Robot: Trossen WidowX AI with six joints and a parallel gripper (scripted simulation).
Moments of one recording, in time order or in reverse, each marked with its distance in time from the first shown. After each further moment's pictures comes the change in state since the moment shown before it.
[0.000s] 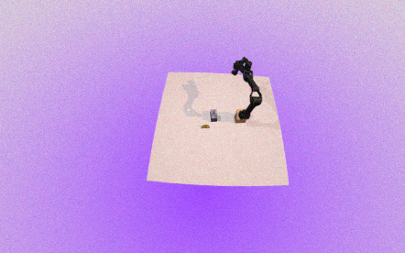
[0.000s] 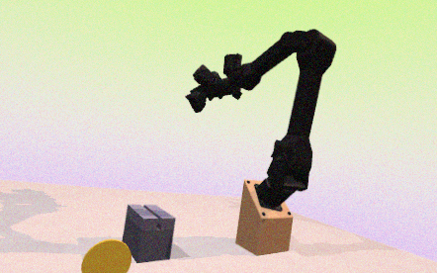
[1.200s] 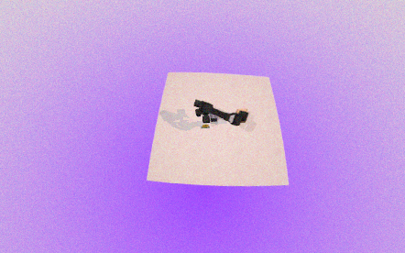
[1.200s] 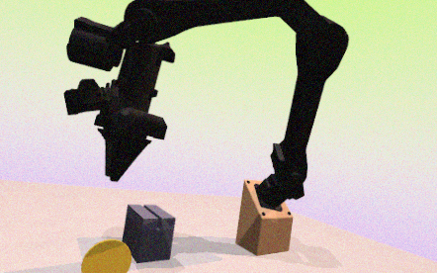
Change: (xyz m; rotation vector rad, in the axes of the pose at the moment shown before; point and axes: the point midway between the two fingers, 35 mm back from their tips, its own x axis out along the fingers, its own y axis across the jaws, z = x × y) arm -0.233 0.489 0.153 -0.276 0.642 1.241
